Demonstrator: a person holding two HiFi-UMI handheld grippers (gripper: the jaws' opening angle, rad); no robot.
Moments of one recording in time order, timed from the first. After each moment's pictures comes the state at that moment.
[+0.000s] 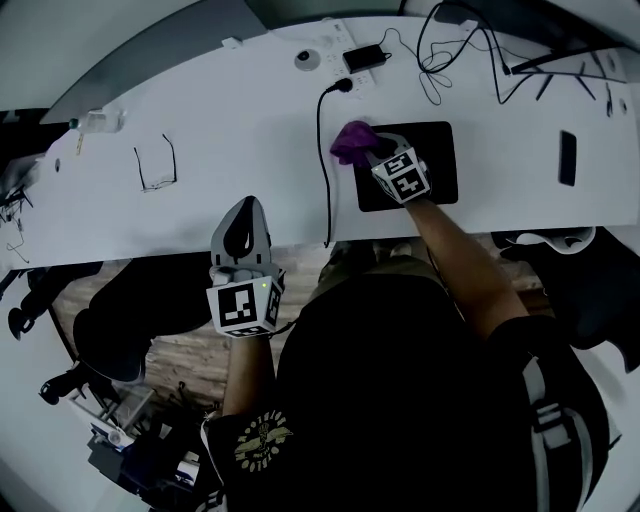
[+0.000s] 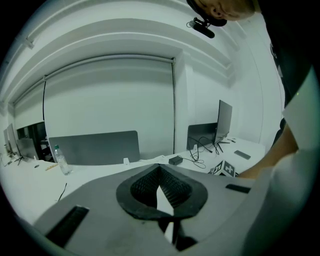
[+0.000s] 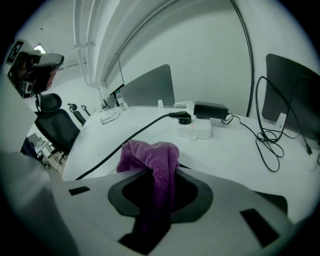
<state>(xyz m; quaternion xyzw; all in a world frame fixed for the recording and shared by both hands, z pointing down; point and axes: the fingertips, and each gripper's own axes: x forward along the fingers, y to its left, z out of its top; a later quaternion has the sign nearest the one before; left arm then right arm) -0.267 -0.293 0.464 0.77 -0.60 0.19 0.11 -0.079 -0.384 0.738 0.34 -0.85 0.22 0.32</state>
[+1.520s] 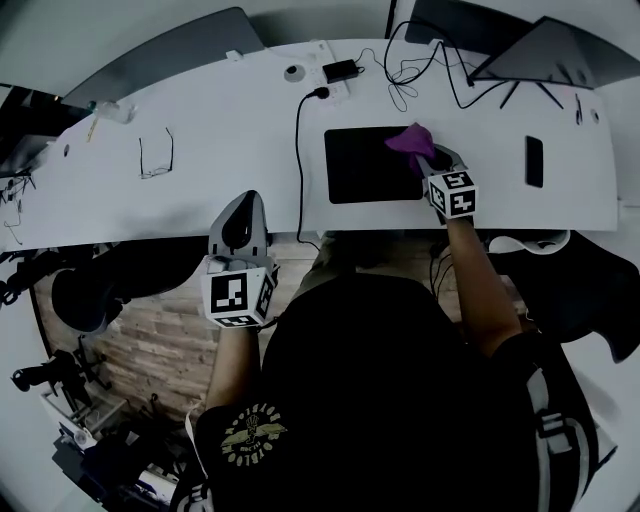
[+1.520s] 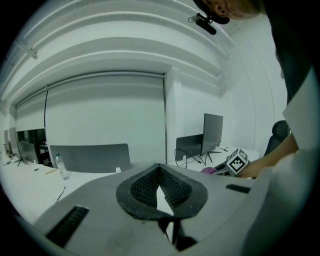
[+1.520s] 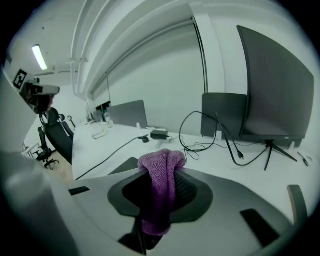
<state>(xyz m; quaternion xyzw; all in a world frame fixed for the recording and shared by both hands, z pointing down) -0.198 -0.230 0.414 0.78 -0.60 0.15 0.07 0.121 -0.352 0.634 0.46 -0.83 0.19 0.26</state>
